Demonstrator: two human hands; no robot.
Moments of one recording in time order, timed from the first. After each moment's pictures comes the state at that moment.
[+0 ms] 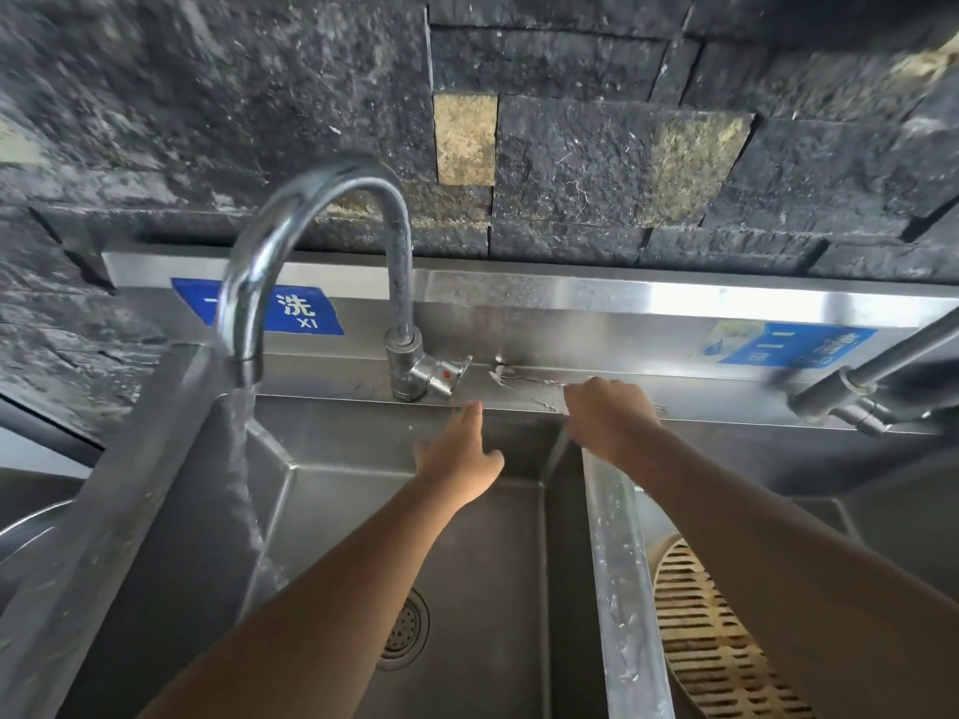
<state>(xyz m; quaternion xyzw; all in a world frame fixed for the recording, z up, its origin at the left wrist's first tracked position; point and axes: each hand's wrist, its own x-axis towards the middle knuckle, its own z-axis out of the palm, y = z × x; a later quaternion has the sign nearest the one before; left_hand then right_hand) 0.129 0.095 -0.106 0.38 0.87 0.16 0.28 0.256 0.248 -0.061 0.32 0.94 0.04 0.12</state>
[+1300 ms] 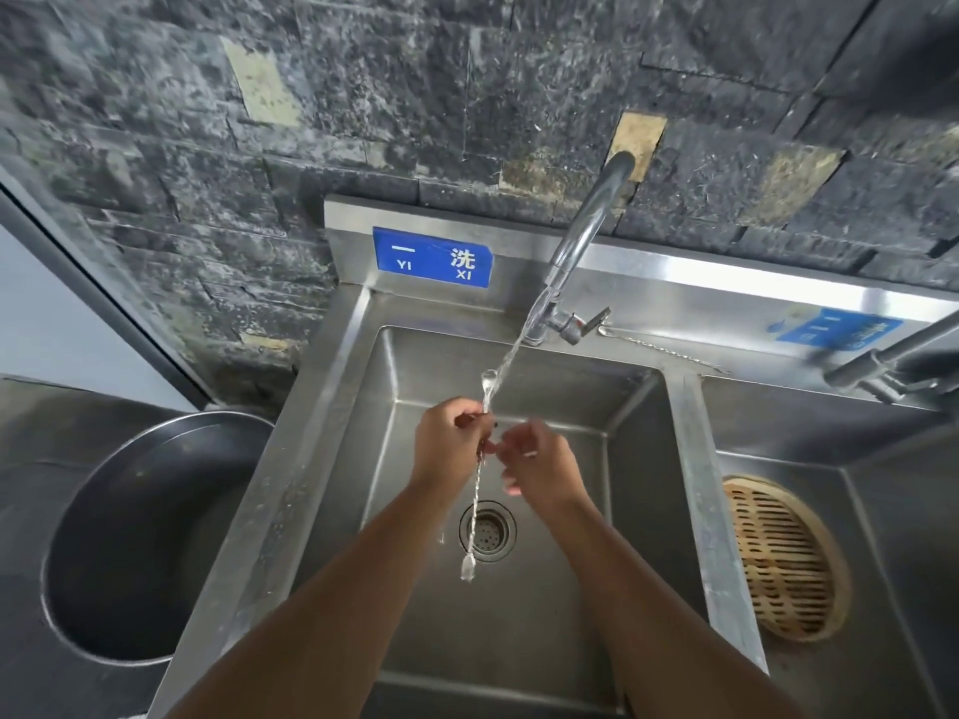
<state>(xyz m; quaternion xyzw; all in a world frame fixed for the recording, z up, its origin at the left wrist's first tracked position) 0.079 -0.140 -0.040 0.21 0.74 0.57 0.28 0.192 -0.072 -0.031 0.47 0.69 -0.54 -0.11</state>
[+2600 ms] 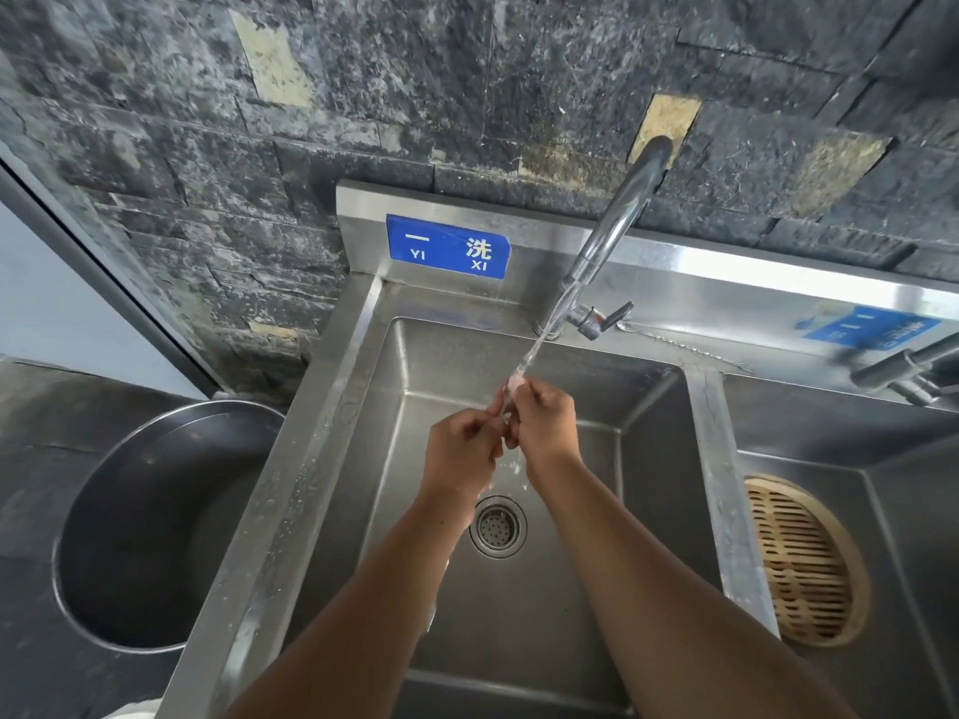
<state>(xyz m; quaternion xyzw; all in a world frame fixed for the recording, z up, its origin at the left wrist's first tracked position) 0.091 -0.152 -0.029 0.09 0.68 0.63 0.37 0.138 -0.061 -0.027 0.44 0.58 -0.63 -0.25</state>
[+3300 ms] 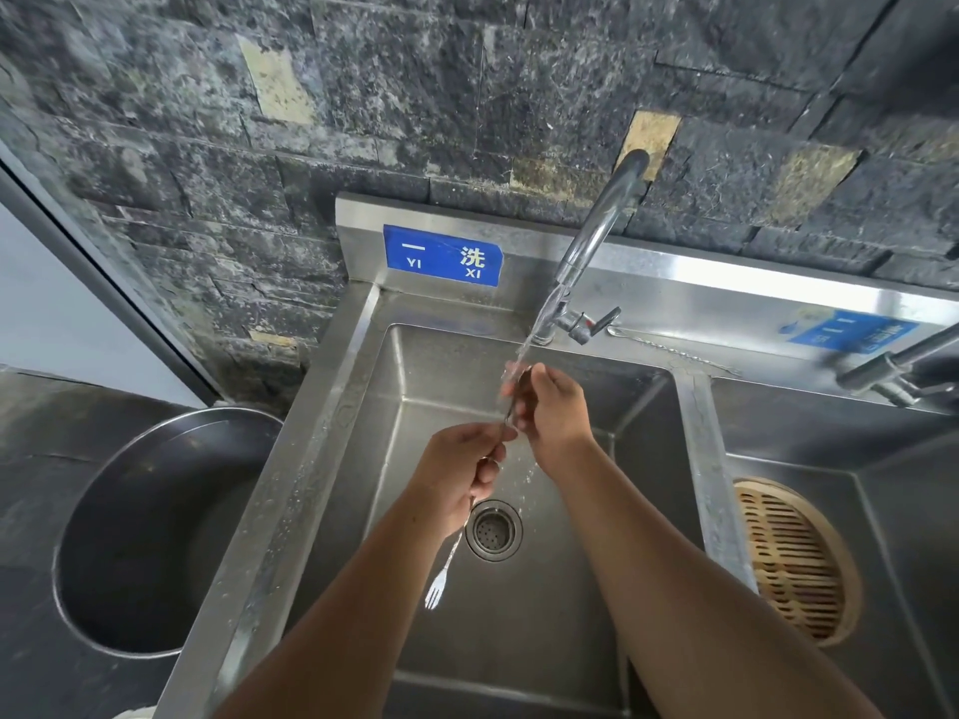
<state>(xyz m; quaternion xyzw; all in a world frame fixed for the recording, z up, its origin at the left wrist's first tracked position) 0.096 -0.166 -0.012 0.05 0.55 0.64 0.52 0.146 -0.045 -0.008 0.42 0.50 -0.71 -0.27</state>
